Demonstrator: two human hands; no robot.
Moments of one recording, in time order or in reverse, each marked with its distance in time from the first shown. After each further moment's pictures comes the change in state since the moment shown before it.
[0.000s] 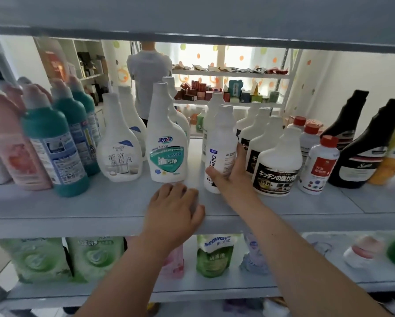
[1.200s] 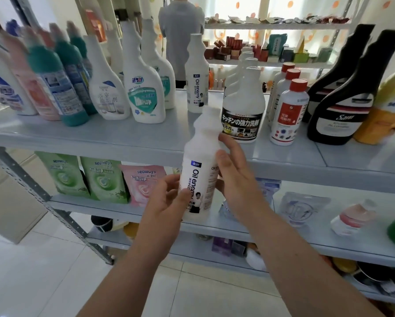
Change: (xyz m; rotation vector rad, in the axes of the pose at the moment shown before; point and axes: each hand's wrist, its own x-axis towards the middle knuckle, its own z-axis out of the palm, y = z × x) left_hand -0.129 0.174 0.005 -1.372 0.180 -0.599; right_hand -0.133 0.027 -0.129 0.598 -0.417 0.106
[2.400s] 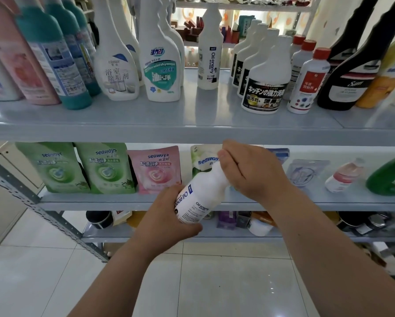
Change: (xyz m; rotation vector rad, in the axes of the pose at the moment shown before) left_hand 0.012 -0.065 -0.135 0.614 -0.332 0.146; right_hand -0.025 -0.004 0.082 -1.267 0.052 -0.355
